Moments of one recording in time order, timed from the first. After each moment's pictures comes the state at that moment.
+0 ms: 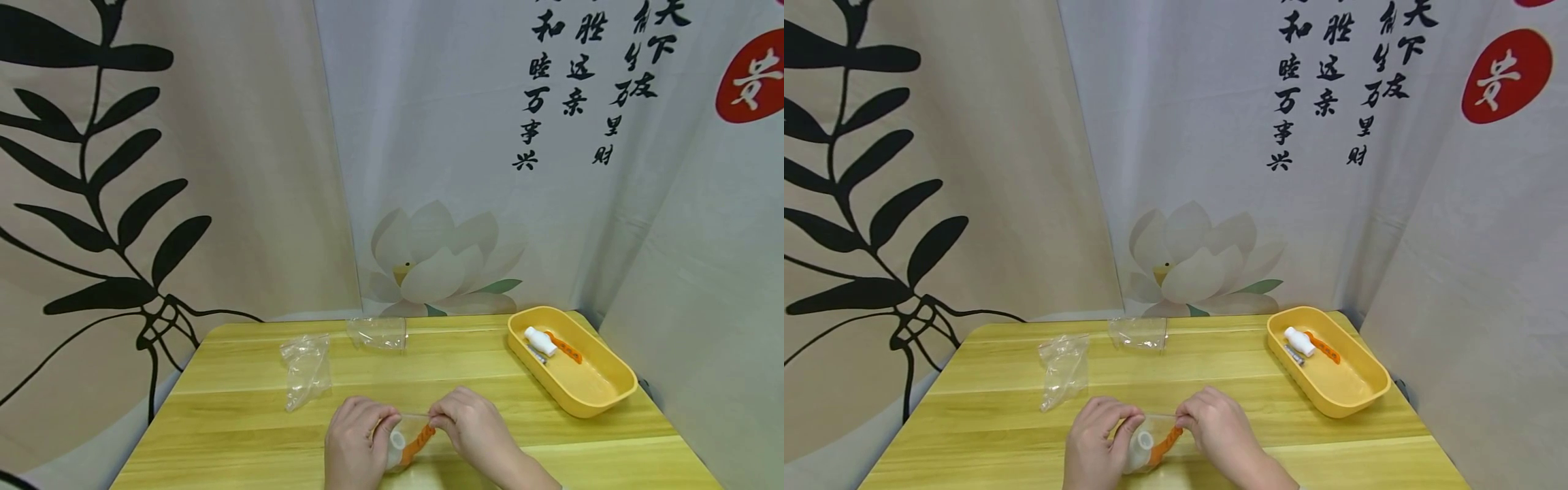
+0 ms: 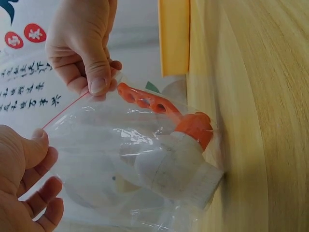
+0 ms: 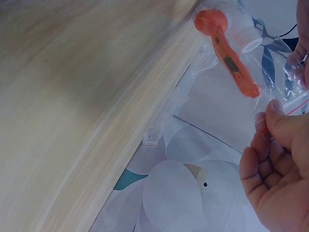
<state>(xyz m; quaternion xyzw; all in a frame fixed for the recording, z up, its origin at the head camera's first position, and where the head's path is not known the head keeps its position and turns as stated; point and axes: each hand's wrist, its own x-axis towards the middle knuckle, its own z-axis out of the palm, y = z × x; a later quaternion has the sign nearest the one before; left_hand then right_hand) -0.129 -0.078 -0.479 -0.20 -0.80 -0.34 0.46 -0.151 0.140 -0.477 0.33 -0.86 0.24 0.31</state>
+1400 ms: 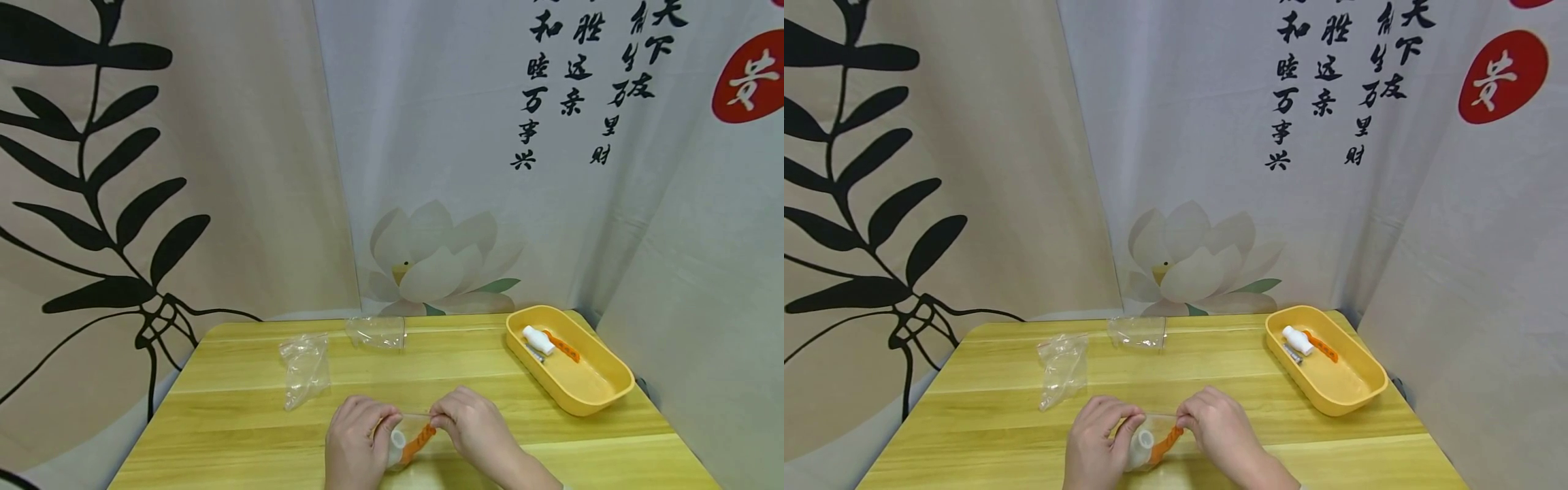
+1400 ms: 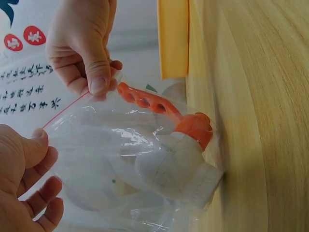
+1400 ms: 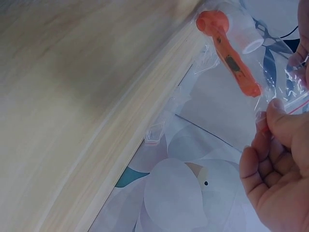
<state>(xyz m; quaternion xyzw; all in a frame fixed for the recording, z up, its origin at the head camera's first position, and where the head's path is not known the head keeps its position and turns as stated) -0.128 -0.076 -0.480 -0.21 -0.80 -0.34 0.46 -0.149 0.145 -0.476 0.33 -0.86 0.23 0.30</state>
